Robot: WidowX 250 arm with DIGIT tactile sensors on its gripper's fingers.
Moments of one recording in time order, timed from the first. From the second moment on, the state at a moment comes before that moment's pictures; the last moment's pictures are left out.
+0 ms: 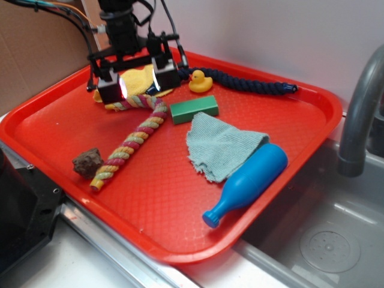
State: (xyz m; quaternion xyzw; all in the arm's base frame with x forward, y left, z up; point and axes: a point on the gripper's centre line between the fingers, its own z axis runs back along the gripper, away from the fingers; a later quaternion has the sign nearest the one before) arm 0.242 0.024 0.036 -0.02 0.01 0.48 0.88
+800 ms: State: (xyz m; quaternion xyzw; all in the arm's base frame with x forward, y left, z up) arm 0.250 0.018 0.015 -0.04 -0.02 0.48 0.87
